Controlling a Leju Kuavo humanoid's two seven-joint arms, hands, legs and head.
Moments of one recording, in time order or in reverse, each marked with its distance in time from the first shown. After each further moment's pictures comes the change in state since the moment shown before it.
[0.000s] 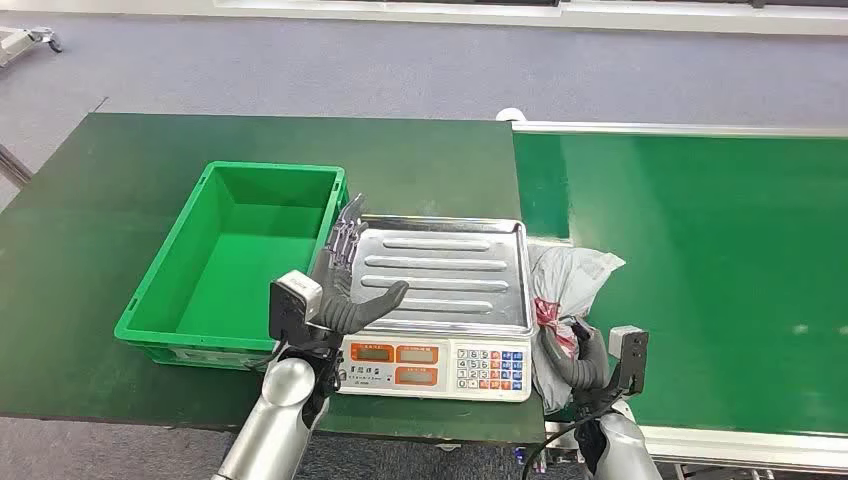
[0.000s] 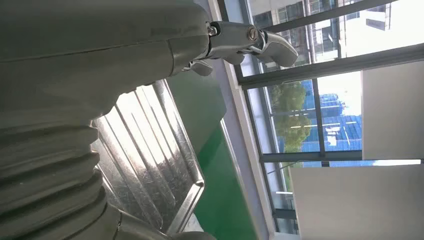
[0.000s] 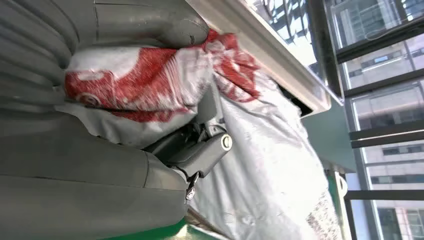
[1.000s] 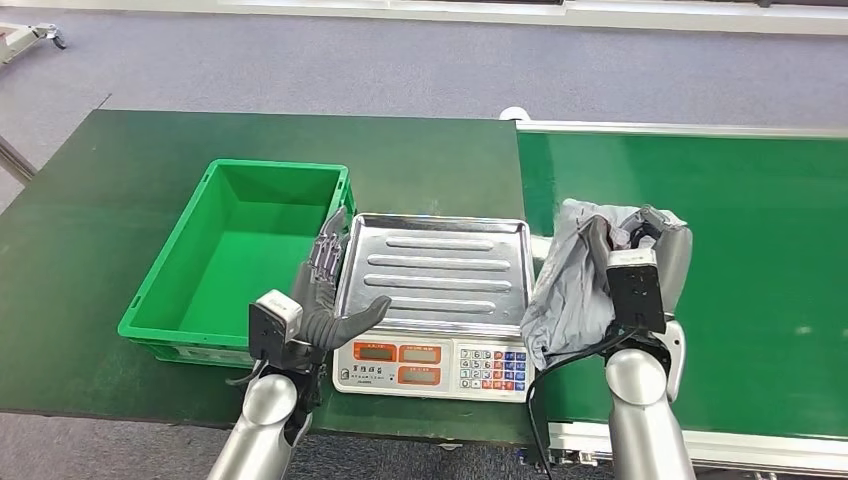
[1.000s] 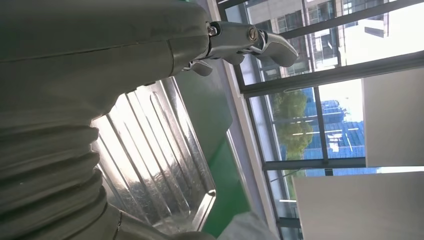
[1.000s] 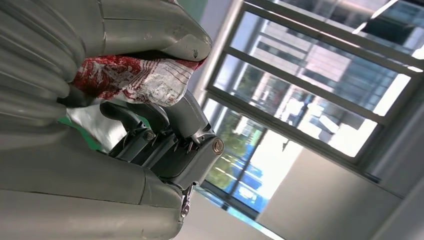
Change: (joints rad) left arm 0.075 0.046 0.001 -0.084 0.023 0.012 -0.006; right arm 0.049 0.000 0.246 -0.844 0.421 -0.697 0.282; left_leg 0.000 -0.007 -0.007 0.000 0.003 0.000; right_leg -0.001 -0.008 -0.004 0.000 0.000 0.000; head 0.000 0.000
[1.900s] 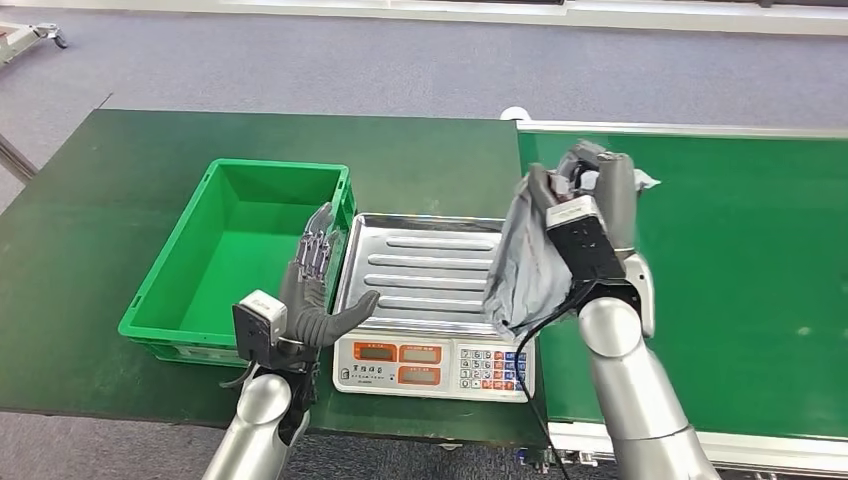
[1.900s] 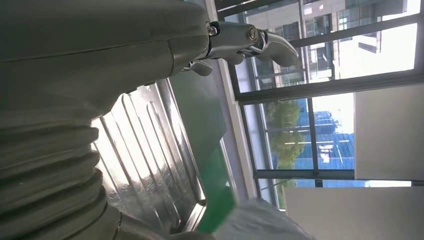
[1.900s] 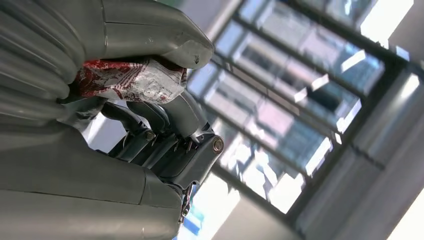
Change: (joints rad) left arm -0.004 0.014 0.002 -0.011 0.041 0.031 -0.015; right arm -0.202 -0.038 0.247 0.078 -0.036 0.095 0.050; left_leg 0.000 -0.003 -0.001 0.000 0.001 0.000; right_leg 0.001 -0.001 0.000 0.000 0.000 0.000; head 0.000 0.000
